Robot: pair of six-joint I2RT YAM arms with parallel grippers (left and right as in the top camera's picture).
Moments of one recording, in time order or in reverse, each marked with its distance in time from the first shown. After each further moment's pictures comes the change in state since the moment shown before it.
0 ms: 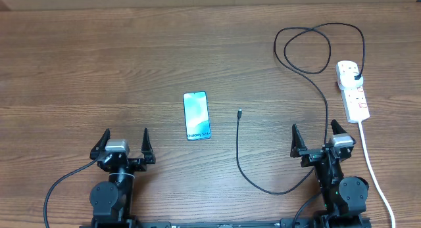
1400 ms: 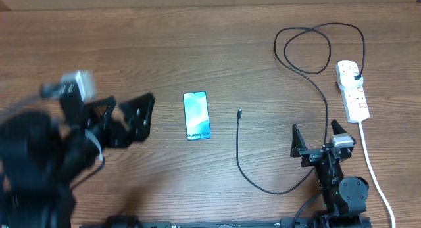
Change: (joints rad) left arm 0.000 0.906 1.474 -0.982 0.446 -0.374; right arm 0.000 -0.003 0.000 0.000 0.002 0.001
